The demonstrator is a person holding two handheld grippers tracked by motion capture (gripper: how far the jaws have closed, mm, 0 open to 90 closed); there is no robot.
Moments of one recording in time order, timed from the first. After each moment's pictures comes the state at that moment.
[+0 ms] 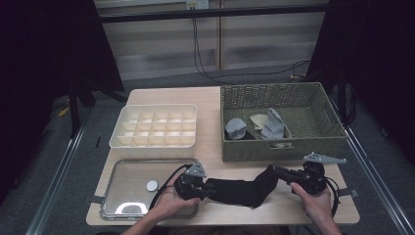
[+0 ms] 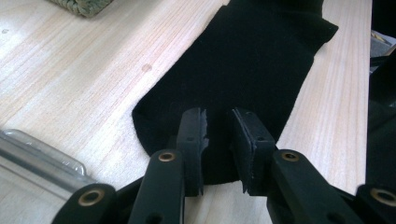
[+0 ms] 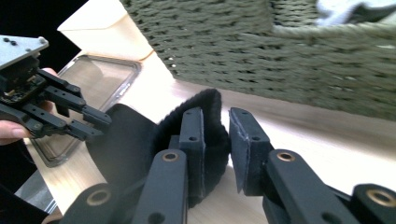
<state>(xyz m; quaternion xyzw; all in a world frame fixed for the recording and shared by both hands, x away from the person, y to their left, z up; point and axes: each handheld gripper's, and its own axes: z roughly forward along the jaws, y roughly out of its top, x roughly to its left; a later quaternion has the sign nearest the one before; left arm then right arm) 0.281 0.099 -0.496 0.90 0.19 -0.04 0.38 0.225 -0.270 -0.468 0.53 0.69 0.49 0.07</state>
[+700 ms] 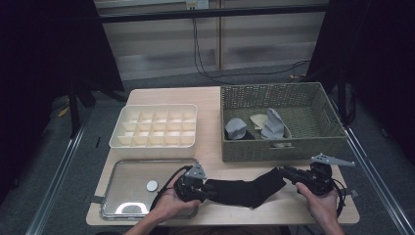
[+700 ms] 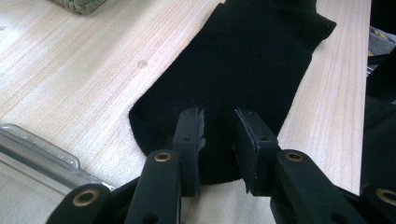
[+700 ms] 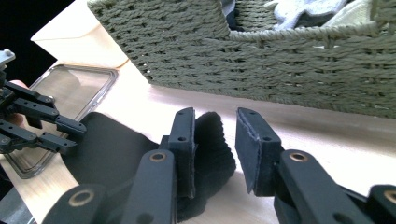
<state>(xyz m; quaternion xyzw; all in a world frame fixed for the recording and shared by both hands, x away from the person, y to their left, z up) 0.276 0.100 -0.494 0.91 0.19 -0.03 0.37 0.220 -0.282 -0.467 0.56 0.67 0.48 0.10</state>
